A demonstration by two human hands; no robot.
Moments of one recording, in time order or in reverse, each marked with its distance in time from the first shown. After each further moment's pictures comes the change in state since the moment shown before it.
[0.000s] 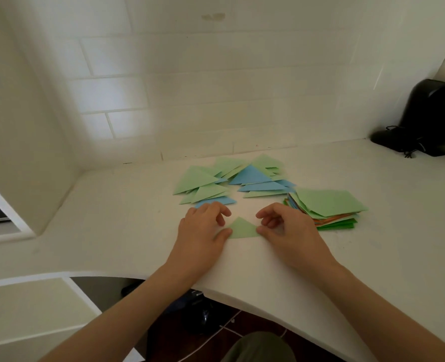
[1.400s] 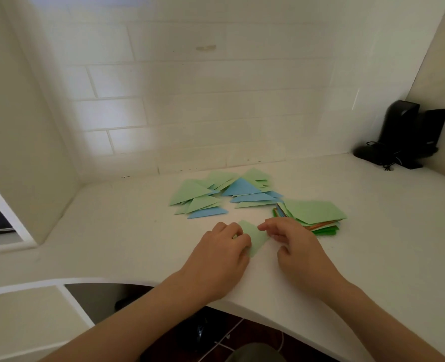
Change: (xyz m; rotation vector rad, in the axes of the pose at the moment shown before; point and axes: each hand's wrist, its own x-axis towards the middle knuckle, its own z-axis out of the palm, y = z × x) left_hand -0.014 0.033 0.013 0.252 -0.091 0.385; right_hand -0.027 0.010 -0.023 -0.037 -0.026 -0.125
